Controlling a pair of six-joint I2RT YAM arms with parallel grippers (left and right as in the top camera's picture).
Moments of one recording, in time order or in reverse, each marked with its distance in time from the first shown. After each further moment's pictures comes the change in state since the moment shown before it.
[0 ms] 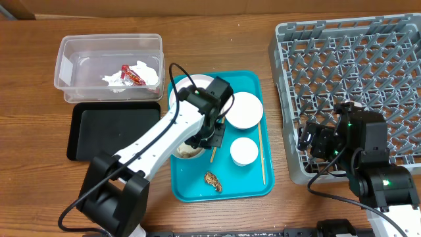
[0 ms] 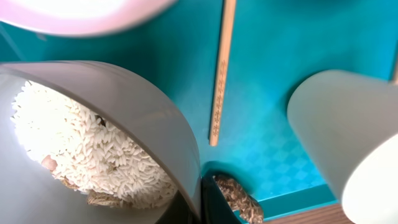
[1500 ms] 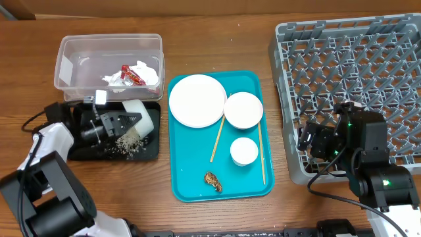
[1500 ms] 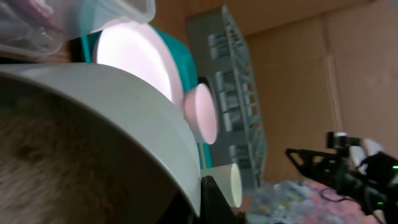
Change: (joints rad) left arm 1.108 -0.044 -0.417 0.365 1.261 0.721; right arm 0.000 0.000 0.000 -0.001 0.001 0.000
